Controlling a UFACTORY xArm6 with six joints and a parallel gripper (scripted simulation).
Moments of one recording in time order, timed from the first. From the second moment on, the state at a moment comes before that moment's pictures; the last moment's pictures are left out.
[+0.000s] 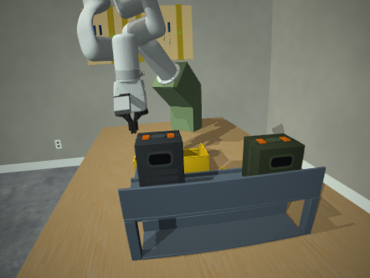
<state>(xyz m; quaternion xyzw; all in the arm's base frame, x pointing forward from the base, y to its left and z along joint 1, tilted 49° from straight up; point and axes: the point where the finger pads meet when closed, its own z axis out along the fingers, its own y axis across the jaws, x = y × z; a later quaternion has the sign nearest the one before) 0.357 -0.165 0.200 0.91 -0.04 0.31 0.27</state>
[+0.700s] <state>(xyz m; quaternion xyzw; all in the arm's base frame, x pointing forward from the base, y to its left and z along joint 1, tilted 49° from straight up) 0.365 -0.141 0.186 0.88 0.22 0.23 0.35</state>
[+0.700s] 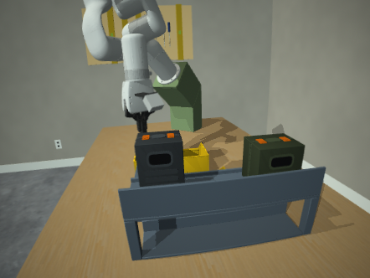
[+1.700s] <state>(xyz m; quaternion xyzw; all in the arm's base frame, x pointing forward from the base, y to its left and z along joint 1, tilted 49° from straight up) 0.382 -0.056 0.147 0.48 0.76 -0.03 0.43</state>
